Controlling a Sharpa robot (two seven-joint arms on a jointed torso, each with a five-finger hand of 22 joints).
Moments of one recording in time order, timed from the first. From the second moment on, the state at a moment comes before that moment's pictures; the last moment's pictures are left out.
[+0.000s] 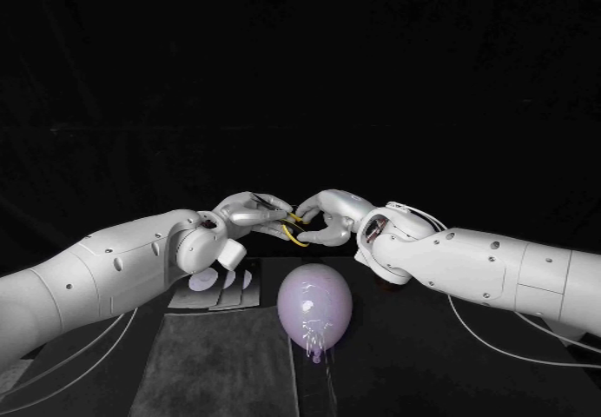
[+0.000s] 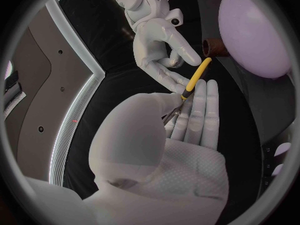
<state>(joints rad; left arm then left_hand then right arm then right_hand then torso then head) 1.34 -0.56 -0.06 1.06 -0.18 0.07 0.13 1.50 -0.03 0.79 0.07 0.04 0.51 0.16 0.87 0.41 1.03 0.20 0.14 0.06 1.11 0.12 0.10 0.33 0.15 0.92 0.21 0.34 0.18 1.39 -0.54 -0.16 1.26 -1.27 -0.43 0.01 1.29 -0.18 0.41 0.07 0.05 0.79 0.20 0.07 0.37 0.93 0.16 0.06 0.06 1.44 0.06 1.28 0.97 0.11 1.25 0.16 1.09 1.09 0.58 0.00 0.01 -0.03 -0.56</state>
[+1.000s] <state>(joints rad) 1.34 -0.57 -0.06 1.09 -0.19 0.06 0.13 1.49 -0.04 0.81 0.04 0.05 0.52 0.16 0.87 0.39 1.05 0.20 0.12 0.06 1.12 0.12 0.10 0.33 0.16 0.91 0.20 0.36 0.19 1.38 -0.50 -0.16 1.21 -1.29 -0.47 0.01 1.32 -0.16 0.39 0.05 0.05 0.77 0.20 0.07 0.34 0.93 0.16 0.06 0.06 1.44 0.06 1.28 0.94 0.12 1.25 0.16 1.05 1.07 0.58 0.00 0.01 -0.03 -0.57</state>
